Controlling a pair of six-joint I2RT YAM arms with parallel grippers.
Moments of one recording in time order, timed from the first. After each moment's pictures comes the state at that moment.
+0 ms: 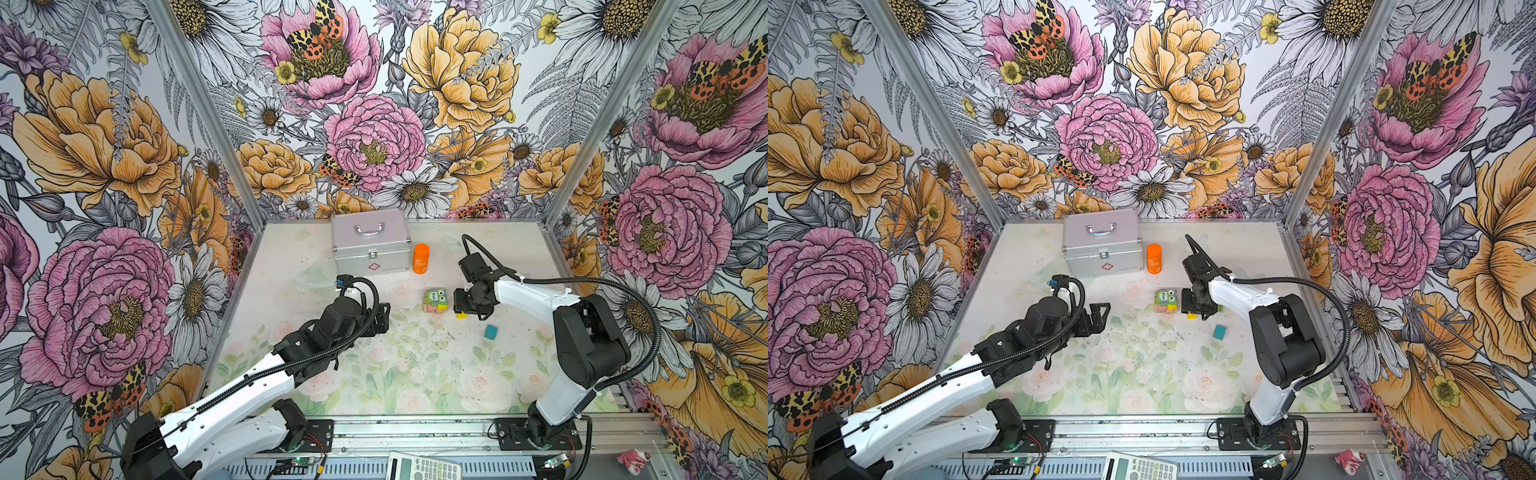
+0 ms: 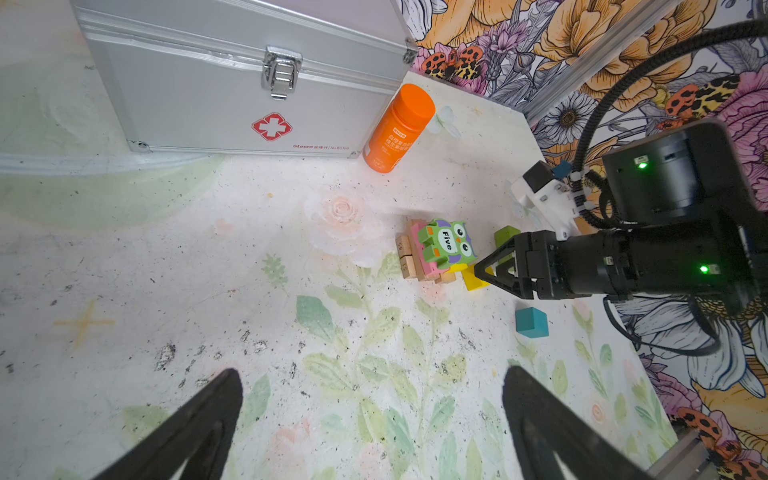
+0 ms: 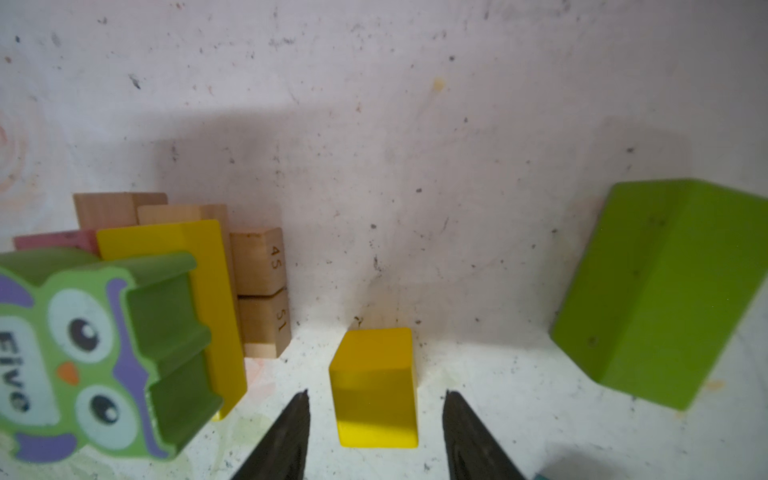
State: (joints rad) left arm -0.81 0.92 0.70 -0.34 -0.28 -0.71; right arm 0.38 1.72 1.10 -0.67 -0.04 0.41
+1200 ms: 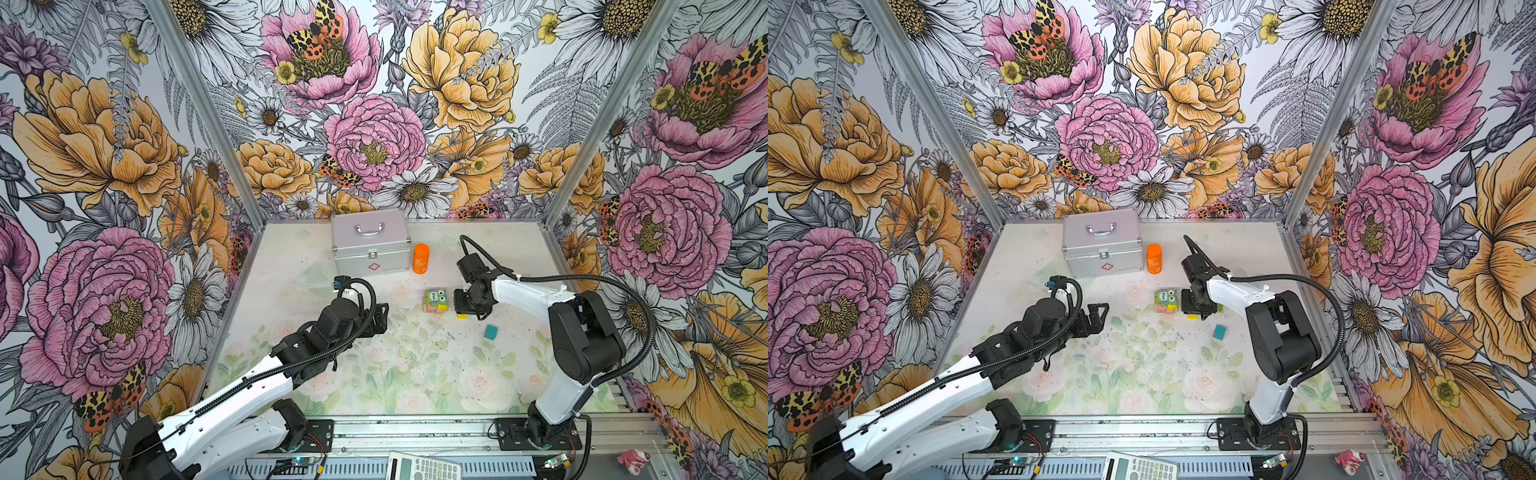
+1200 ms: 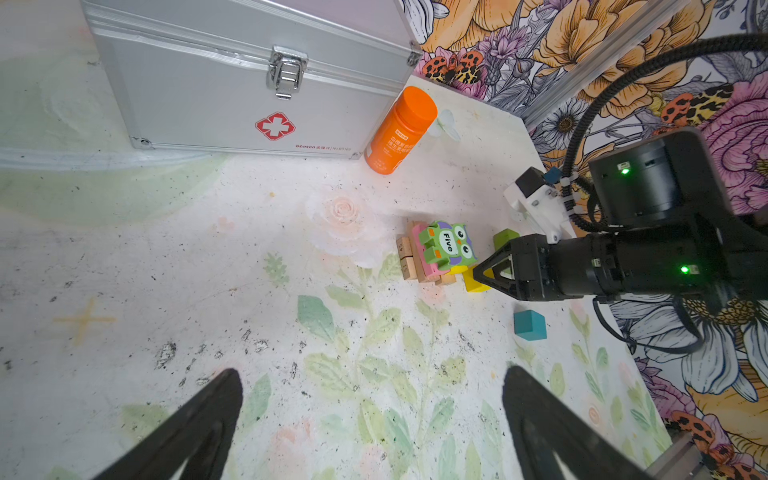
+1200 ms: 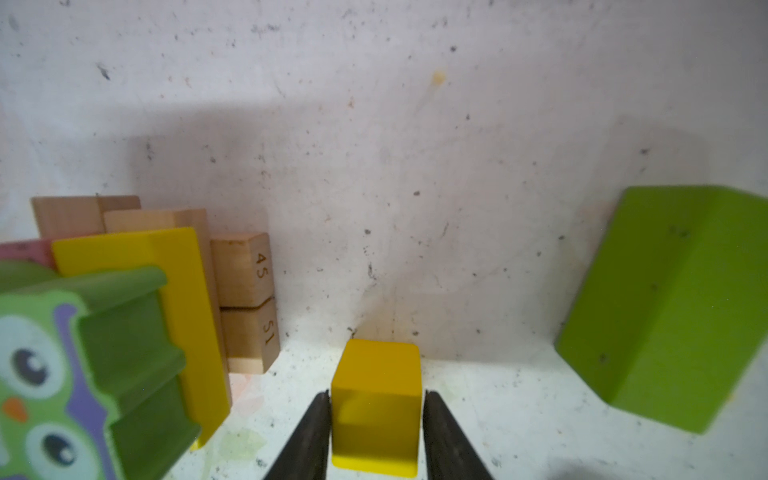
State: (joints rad) left arm -0.80 0.89 0.68 -0.32 -0.27 -0.72; right arm 0.38 1.75 1.11 -0.67 -0.03 0.41
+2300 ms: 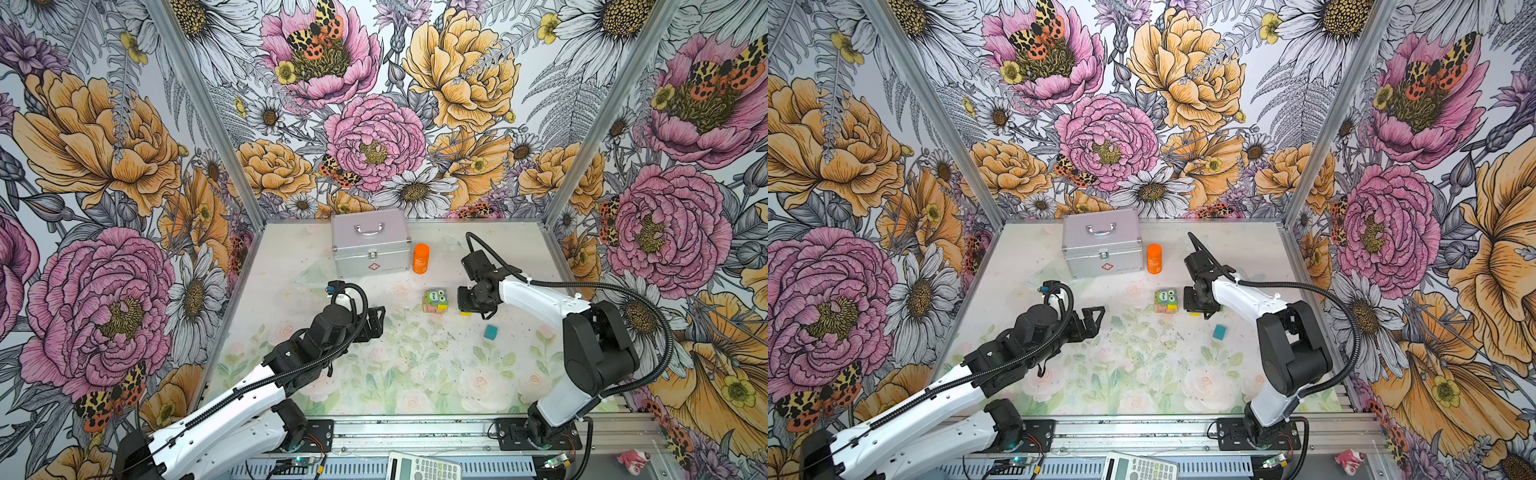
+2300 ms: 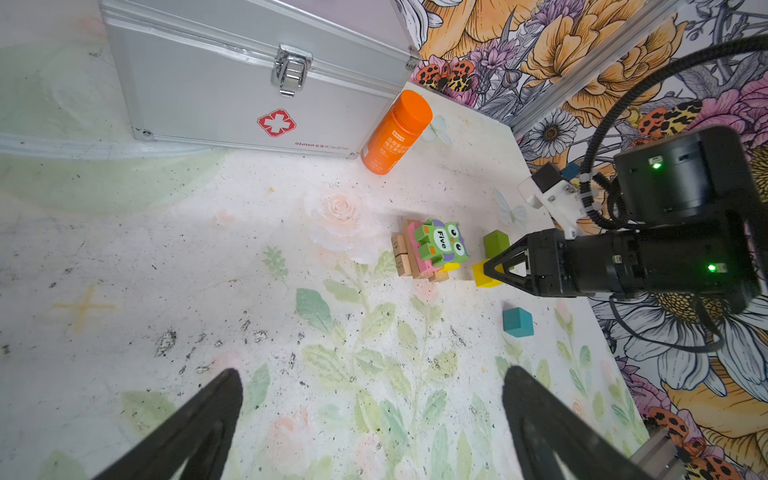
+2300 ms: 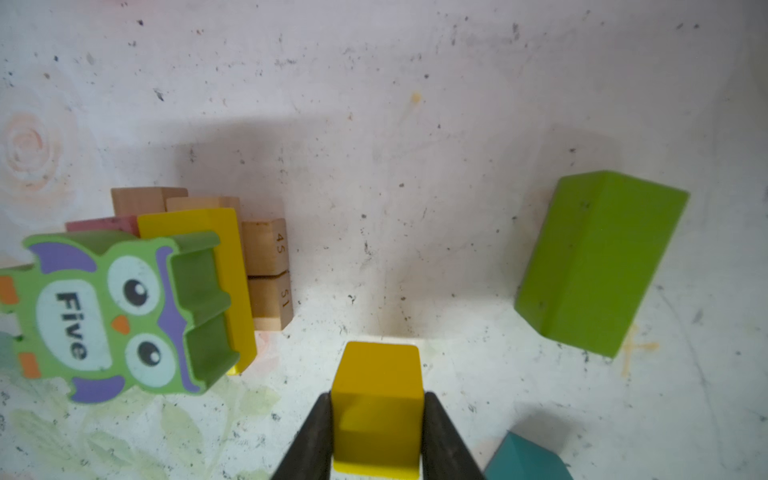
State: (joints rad) left arm -0.80 0.81 0.62 -0.32 -0.26 -0.74; right arm 0.38 1.64 1.11 -0.74 -0.01 0.41
